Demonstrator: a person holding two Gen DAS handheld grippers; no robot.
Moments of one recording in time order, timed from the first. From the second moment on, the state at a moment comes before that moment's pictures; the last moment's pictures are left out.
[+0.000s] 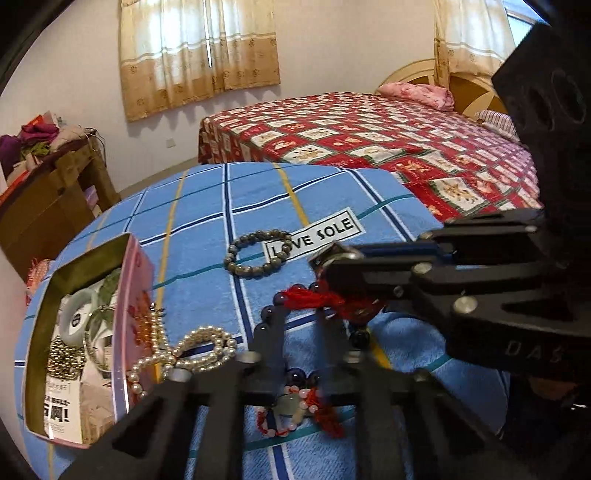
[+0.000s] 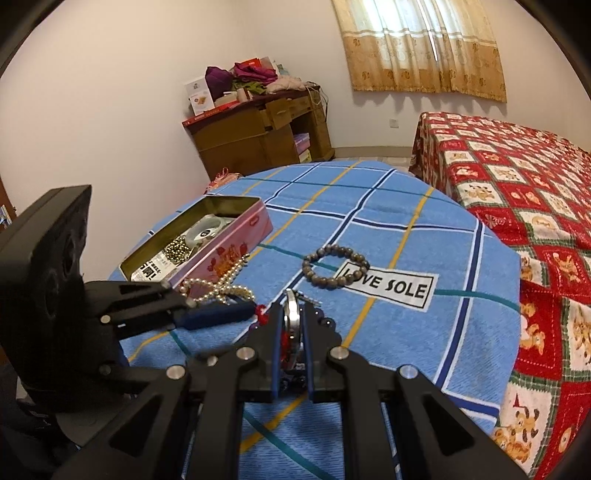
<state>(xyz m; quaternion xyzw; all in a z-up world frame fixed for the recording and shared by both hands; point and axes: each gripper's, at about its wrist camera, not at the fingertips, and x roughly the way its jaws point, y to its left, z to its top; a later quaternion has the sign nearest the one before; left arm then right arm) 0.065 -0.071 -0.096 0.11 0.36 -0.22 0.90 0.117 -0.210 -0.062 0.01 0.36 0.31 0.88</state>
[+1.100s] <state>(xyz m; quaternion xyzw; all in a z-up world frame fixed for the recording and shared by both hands) 0.082 -0.055 -0.100 0.07 0.38 -0.17 0.91 0.131 -0.214 -0.083 0.00 0.39 0.29 0.87</state>
